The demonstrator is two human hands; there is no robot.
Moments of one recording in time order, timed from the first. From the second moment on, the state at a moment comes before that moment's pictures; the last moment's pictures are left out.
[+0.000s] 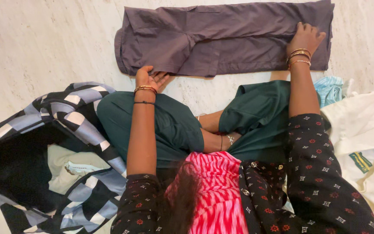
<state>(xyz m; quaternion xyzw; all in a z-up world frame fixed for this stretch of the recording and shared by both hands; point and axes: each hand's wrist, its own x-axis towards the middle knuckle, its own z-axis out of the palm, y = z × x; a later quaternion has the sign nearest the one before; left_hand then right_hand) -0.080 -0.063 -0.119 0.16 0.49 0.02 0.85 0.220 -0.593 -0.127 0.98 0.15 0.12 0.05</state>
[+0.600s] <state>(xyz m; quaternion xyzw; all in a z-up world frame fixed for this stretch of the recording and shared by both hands) -0.068 -0.082 -0.127 0.23 0.55 0.12 0.80 0.148 -0.307 -0.074 0.92 0.37 -0.05 -0.13</state>
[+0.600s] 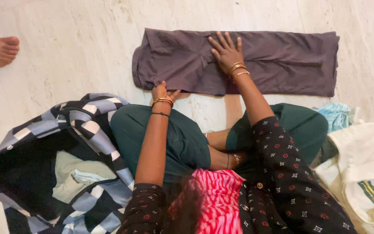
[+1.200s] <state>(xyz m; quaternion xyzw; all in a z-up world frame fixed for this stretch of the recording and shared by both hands) -0.054 -0.104 -0.053 0.32 0.53 0.19 0.76 0.073 -0.415 -0.068 0.95 0.28 0.03 -0.15</state>
